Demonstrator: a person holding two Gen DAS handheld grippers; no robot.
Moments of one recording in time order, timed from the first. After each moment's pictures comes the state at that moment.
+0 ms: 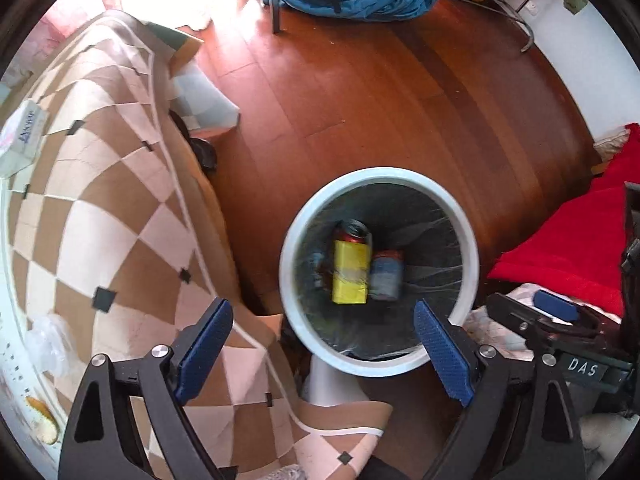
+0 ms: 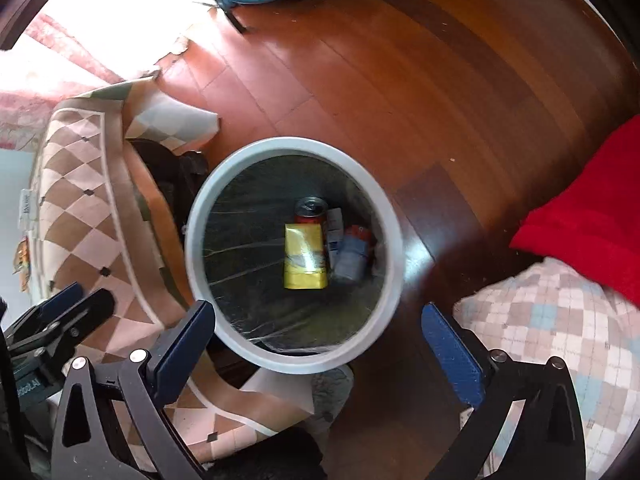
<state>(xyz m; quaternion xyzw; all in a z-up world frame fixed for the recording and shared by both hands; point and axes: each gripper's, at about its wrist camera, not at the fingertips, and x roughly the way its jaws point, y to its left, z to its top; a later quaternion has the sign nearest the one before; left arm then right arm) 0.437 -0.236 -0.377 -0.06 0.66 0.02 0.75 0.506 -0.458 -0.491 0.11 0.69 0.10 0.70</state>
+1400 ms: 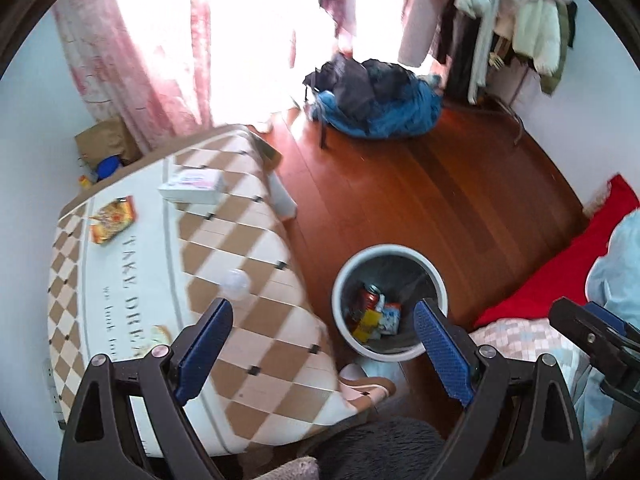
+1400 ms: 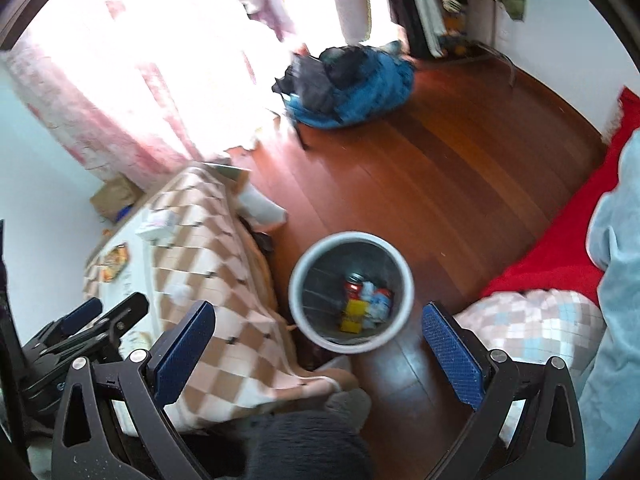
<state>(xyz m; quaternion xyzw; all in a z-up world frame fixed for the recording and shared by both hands) 0.296 -0.196 -0.164 -0.06 0.50 0.08 0.86 0.358 -0.437 -0.208 0.10 0.51 0.14 0.84</state>
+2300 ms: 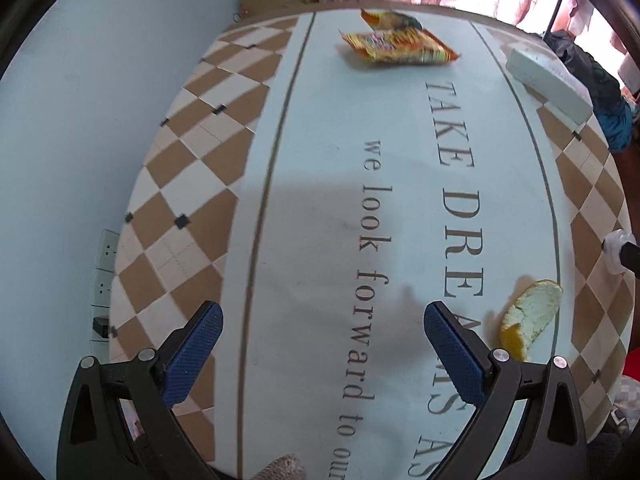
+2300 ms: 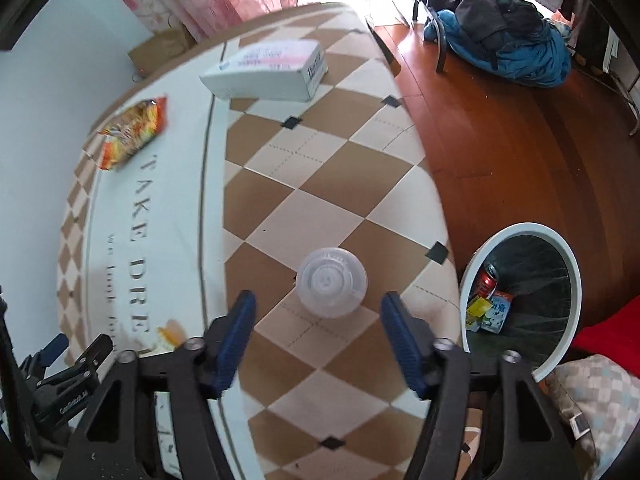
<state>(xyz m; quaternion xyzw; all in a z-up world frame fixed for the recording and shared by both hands) 0.189 0.099 -0.341 -0.14 0.58 0.32 0.73 0.400 -0.107 -0.376 -0.06 0.61 0.26 0.75</state>
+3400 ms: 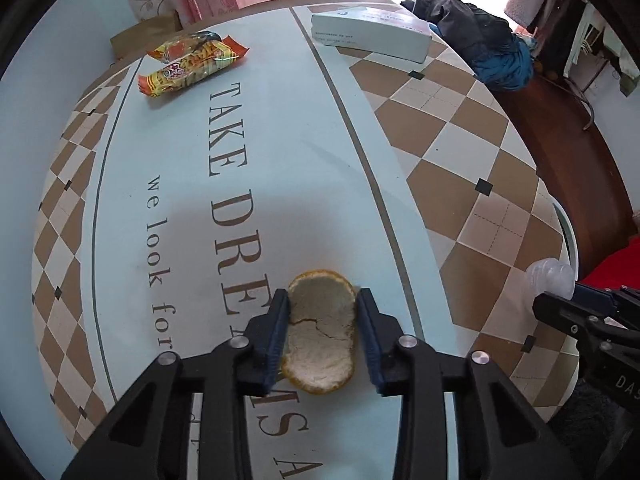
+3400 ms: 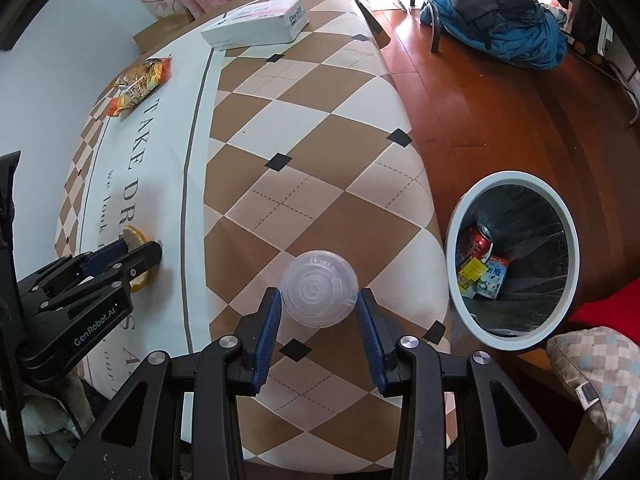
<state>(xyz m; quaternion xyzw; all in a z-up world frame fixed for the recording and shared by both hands) 0.254 0.018 -0.352 -0.10 0.59 0.14 0.79 0.345 -0.163 -0.386 -0.06 0.62 0.27 0.73</state>
